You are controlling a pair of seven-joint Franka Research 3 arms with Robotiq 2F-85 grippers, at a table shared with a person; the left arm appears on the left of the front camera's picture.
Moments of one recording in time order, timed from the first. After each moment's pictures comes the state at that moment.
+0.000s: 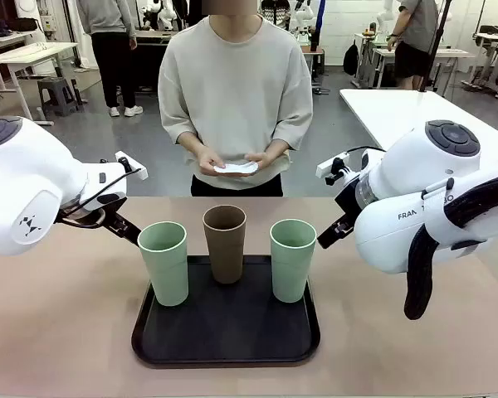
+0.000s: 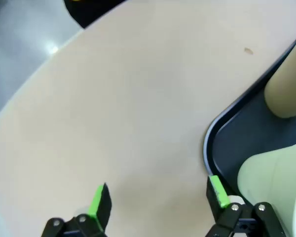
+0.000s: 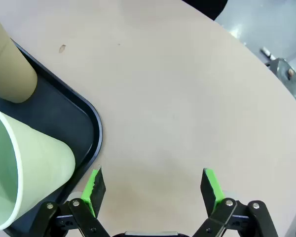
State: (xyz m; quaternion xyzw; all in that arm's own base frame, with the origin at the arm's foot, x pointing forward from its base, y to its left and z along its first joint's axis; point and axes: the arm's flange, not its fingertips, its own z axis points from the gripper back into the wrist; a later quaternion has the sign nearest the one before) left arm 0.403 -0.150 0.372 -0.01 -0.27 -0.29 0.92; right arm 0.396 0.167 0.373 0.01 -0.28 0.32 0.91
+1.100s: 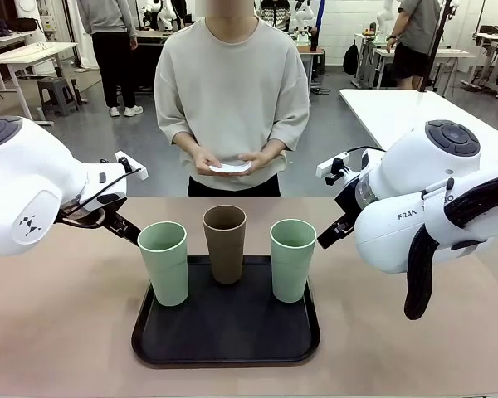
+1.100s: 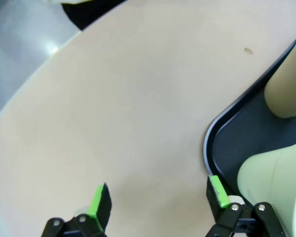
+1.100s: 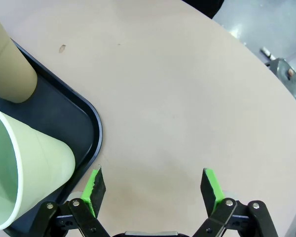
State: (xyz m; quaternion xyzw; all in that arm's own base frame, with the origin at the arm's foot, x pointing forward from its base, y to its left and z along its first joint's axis) left arm 0.403 -0.150 0.372 -0.01 -0.27 -0.29 0.92; right arm 0.396 0.167 0.373 0.01 -0.28 0.32 0.91
